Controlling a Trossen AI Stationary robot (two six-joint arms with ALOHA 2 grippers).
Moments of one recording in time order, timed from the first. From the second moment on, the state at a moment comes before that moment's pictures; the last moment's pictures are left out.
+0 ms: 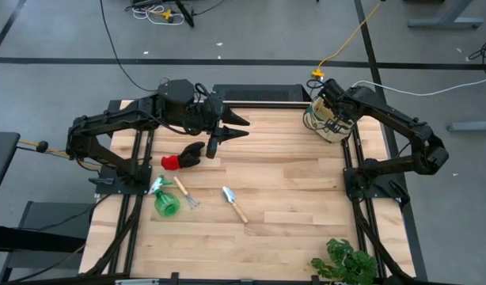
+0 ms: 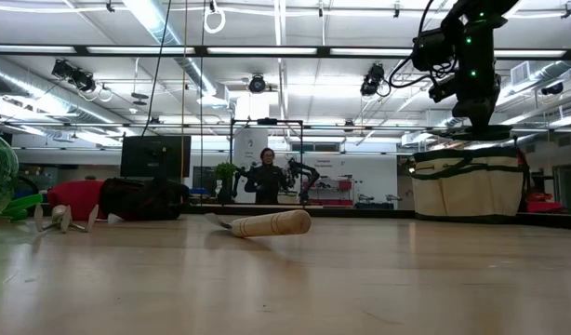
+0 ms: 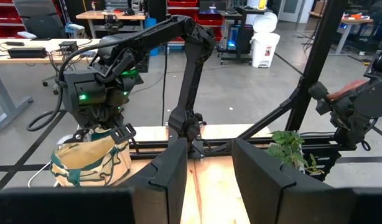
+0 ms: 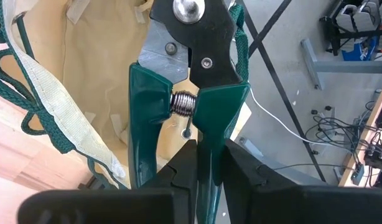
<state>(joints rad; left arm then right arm) 0.12 1.42 1.66 -0.40 0.18 0.01 -0.82 1.26 1.10 -1.21 0.59 -0.14</state>
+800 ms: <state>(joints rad) 0.11 1.42 1.66 -0.40 0.18 0.01 -0.82 1.26 1.10 -1.23 0.59 -0.14</state>
